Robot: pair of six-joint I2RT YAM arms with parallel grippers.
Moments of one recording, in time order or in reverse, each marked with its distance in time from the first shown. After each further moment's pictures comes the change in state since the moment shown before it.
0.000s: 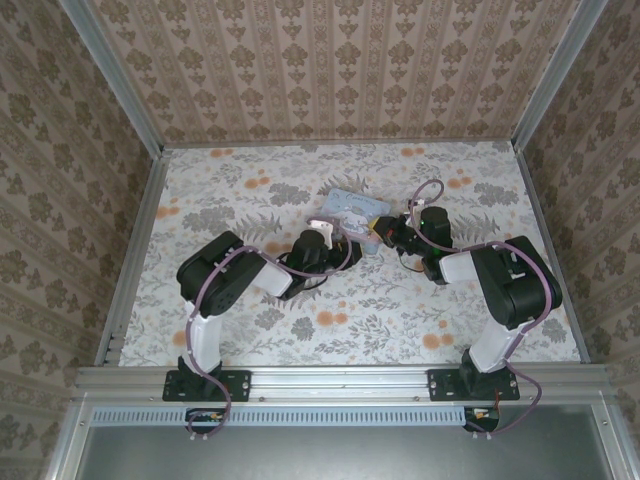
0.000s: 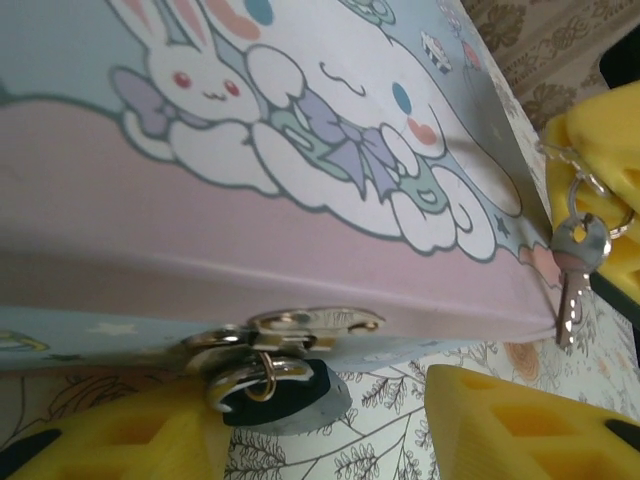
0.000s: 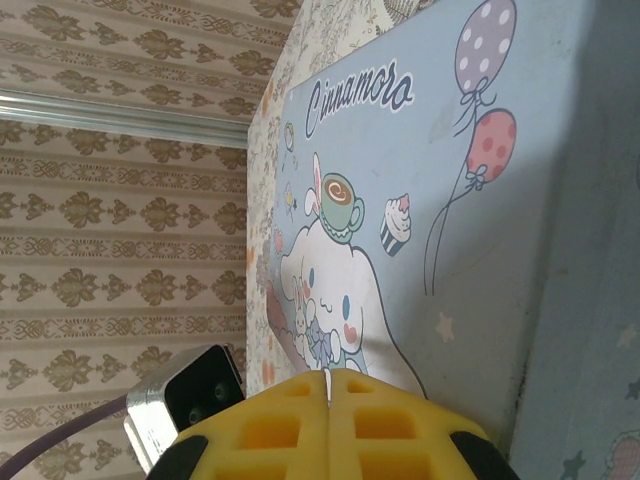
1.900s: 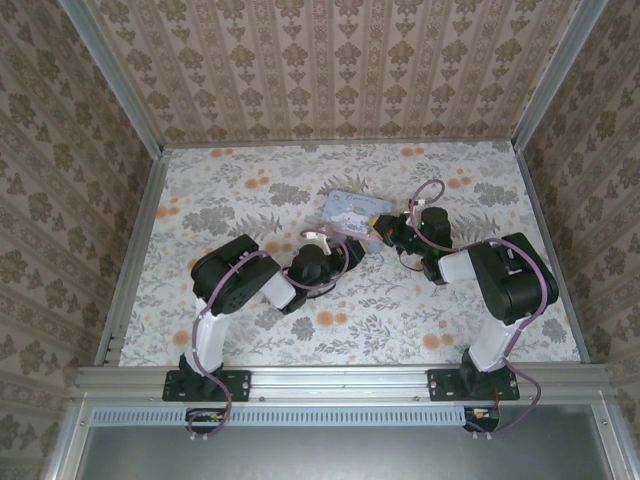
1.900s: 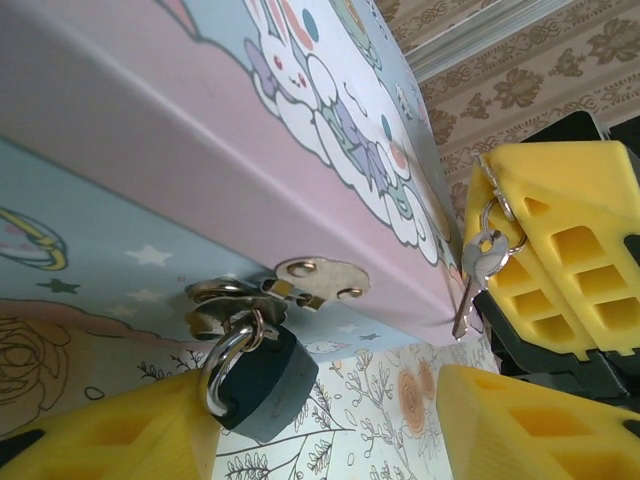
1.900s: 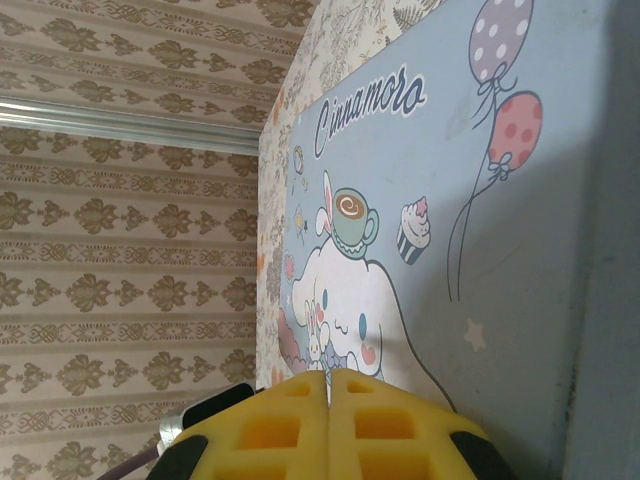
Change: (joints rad) left arm -0.061 0.073 -0.075 0.323 -0.098 -0.326; right arm -0.003 0.034 -0.001 0.071 -0.002 0.026
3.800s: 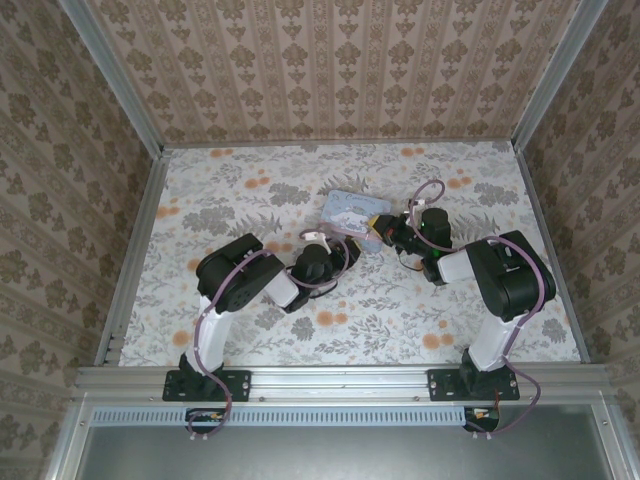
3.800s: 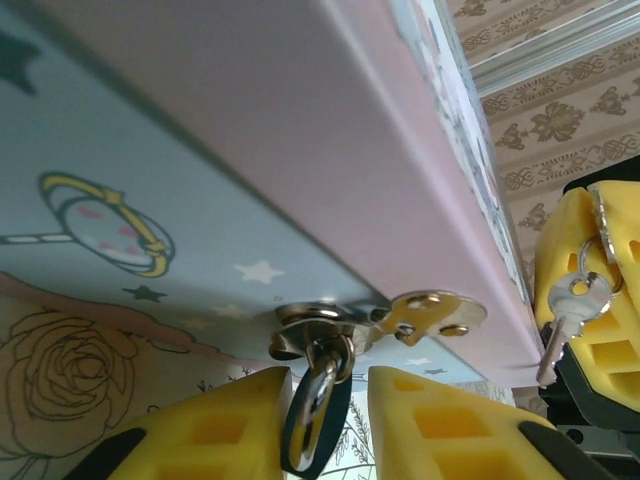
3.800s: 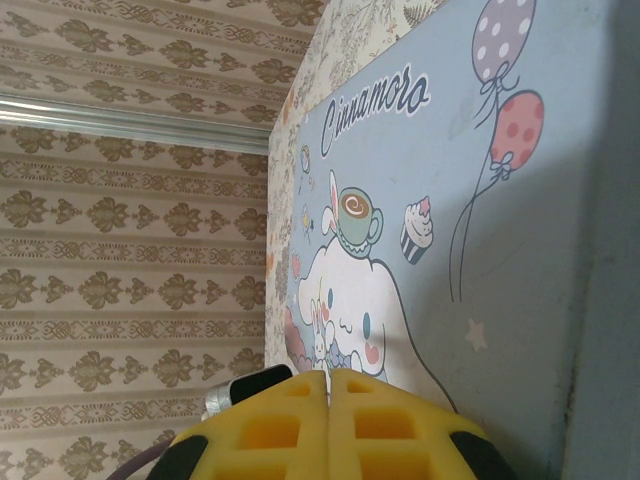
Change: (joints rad) left arm 0.000 0.039 0.034 -0.051 -0.070 -0.069; right arm -0.002 0.024 -0.003 0.053 -0.014 0.019
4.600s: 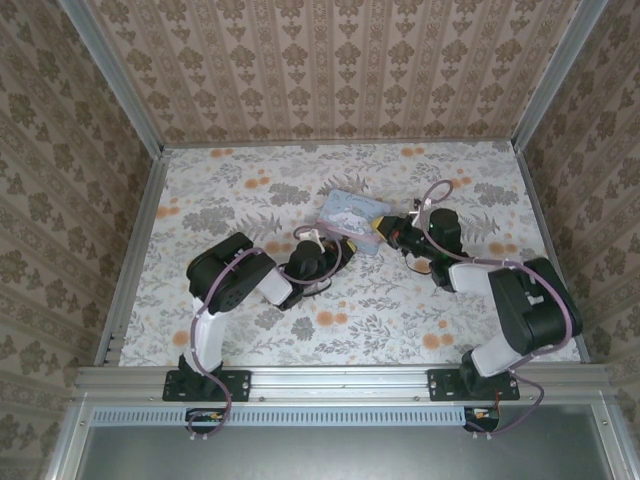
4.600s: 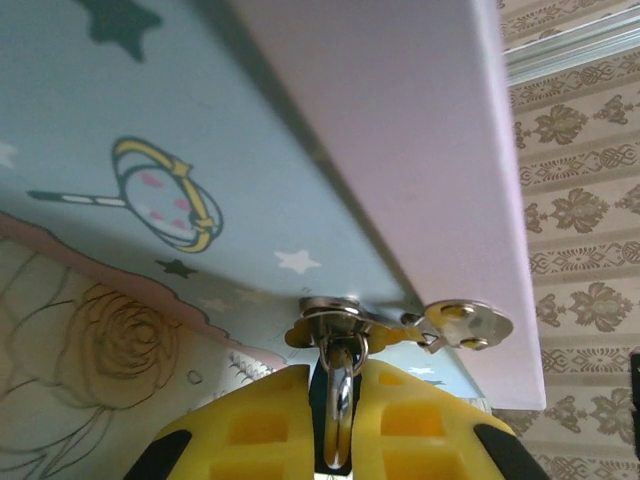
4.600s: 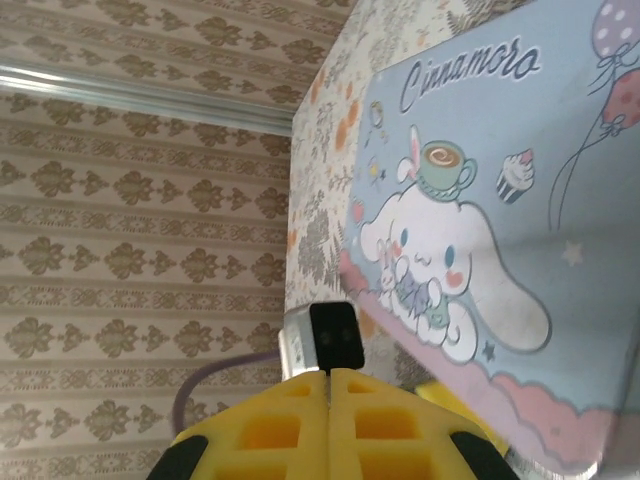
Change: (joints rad) left arm 0.049 -0.058 -0.043 -0.049 0.100 -0.088; right arm 0.008 -0.265 -0.075 -0.174 -0.023 -0.024
